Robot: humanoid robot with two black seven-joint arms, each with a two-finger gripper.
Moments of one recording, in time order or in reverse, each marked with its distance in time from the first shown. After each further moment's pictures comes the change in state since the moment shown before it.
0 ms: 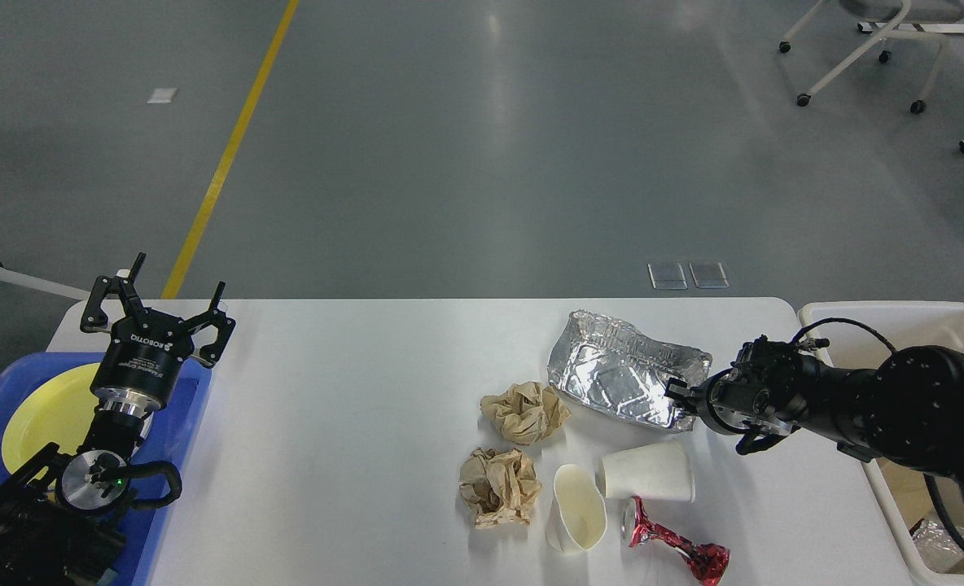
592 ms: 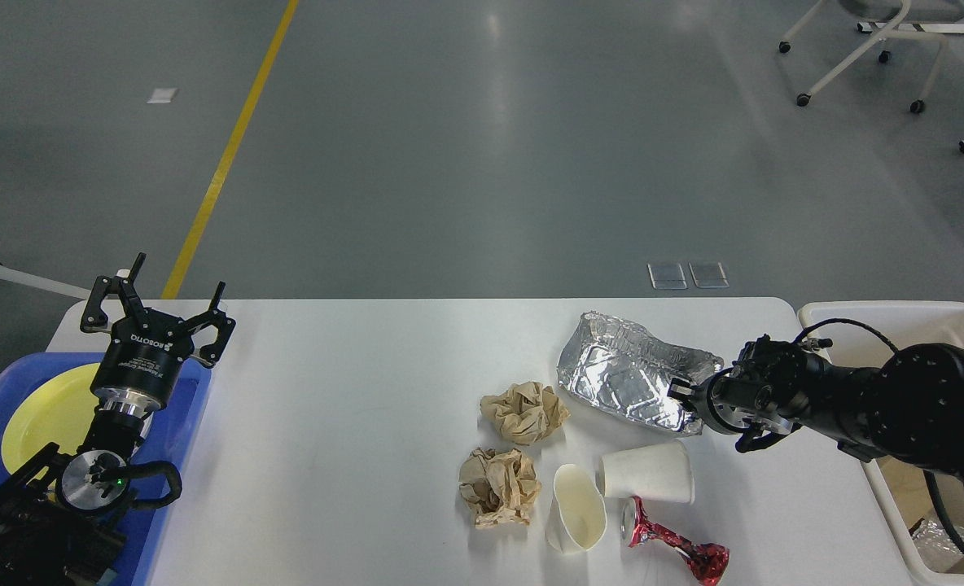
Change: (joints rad) left arm 0.000 0.000 0.000 0.000 0.000 0.000 0.000; right arm 0.012 -0.010 0.017 0.007 0.019 0.003 -0.003
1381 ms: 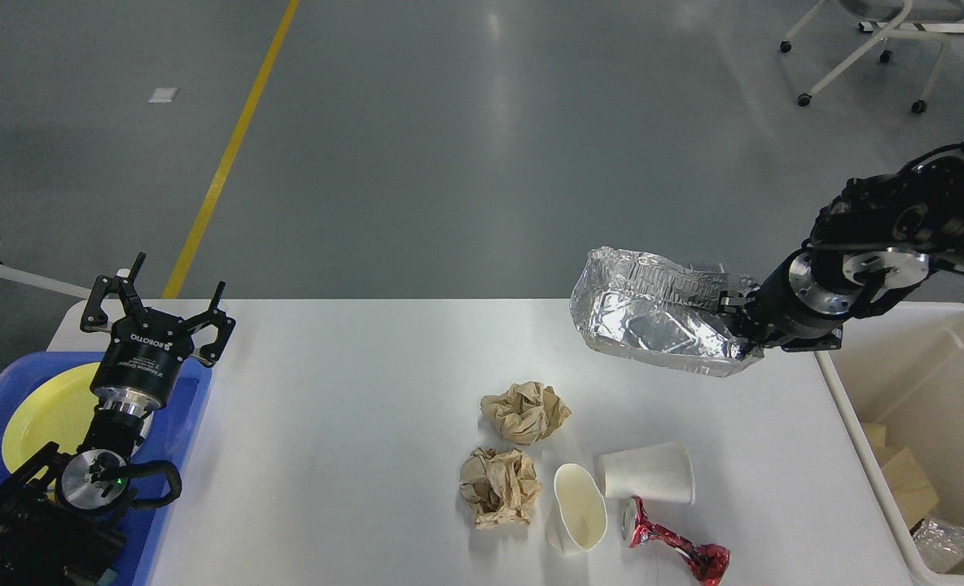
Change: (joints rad) left arm 0.000 0.000 0.000 0.000 0.000 0.000 0.000; right arm 0.809 -0.242 -0.238 0.651 0.014 0.370 -0.001
